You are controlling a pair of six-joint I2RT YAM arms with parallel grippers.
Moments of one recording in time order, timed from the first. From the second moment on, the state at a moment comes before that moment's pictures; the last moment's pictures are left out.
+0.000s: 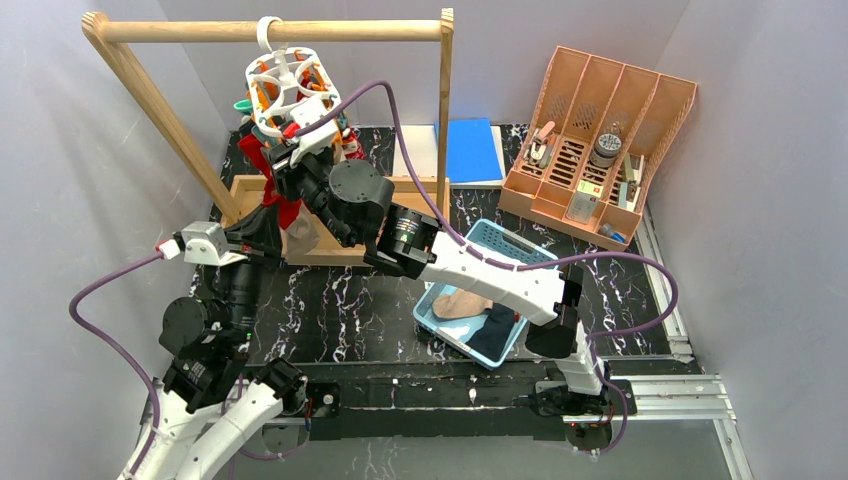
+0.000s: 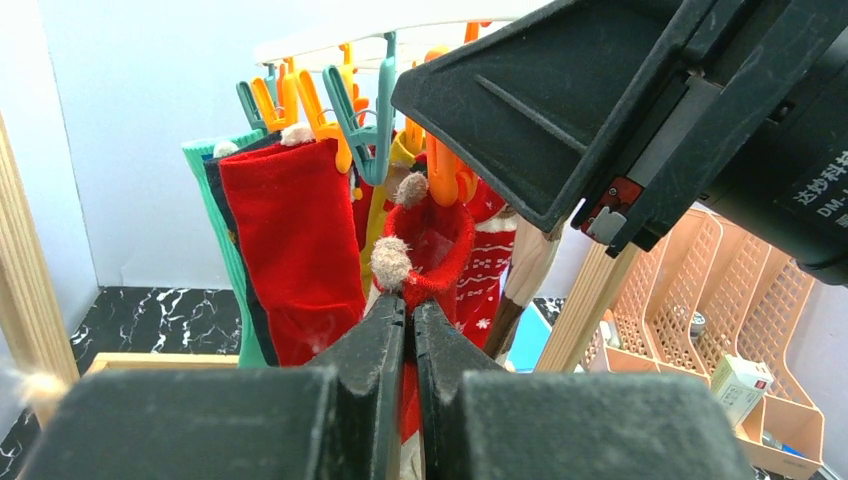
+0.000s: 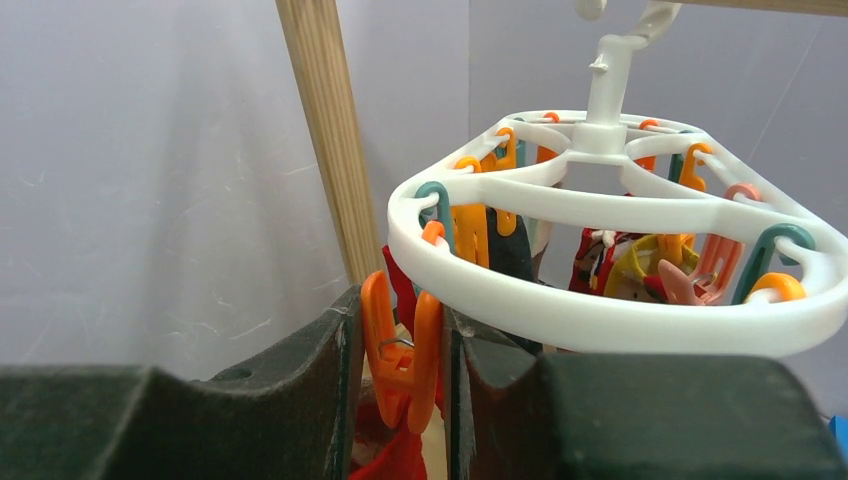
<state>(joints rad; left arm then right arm) -0.59 0.37 0.81 -0.04 -0.42 -0.02 1.33 2.06 2.36 -0.01 0.53 -0.07</state>
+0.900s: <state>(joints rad) -0.59 0.40 0.84 0.01 -0.40 -0.05 1.33 2.06 2.34 -0.01 0.53 -0.03</state>
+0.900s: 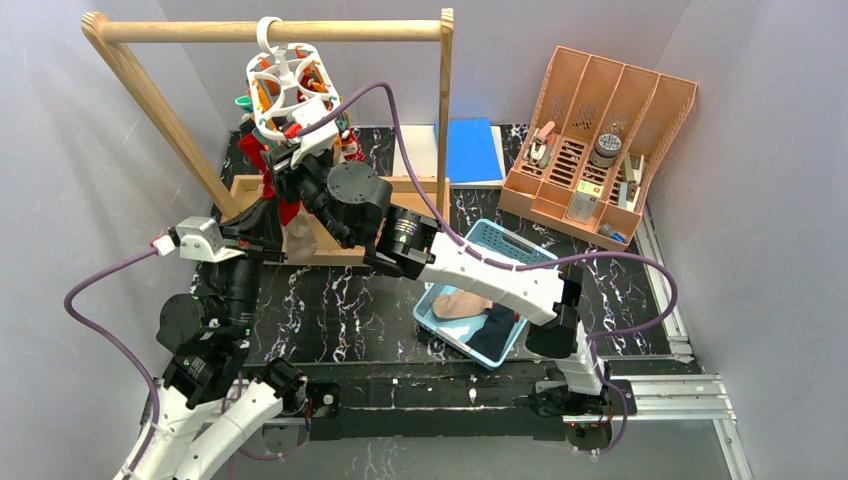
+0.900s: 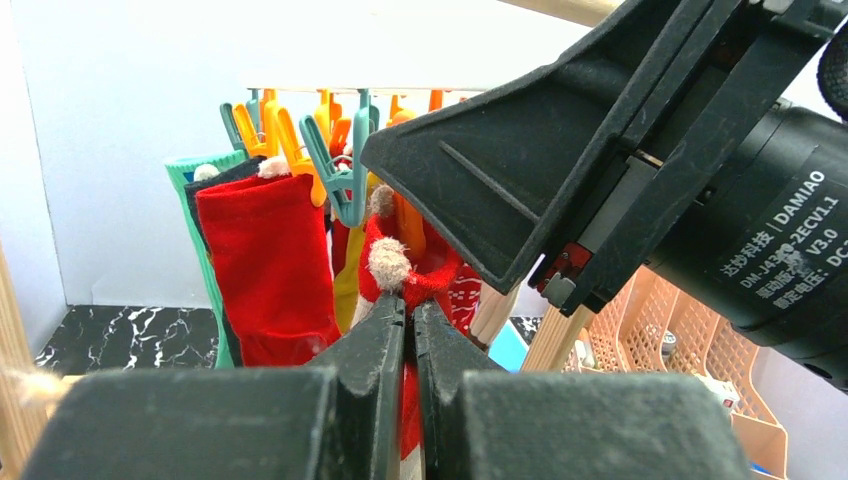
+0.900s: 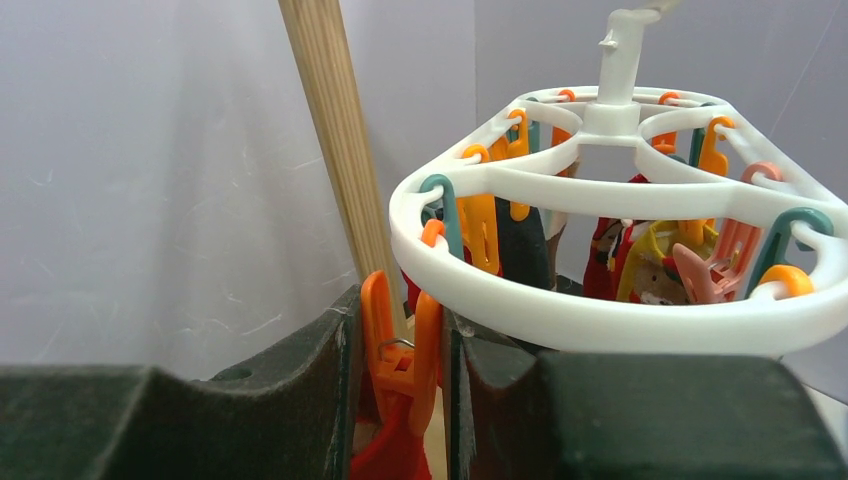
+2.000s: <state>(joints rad) -0.59 0.44 0.90 -0.04 -0.32 -0.03 1.33 1.76 2.16 -0.18 0.35 0.19</state>
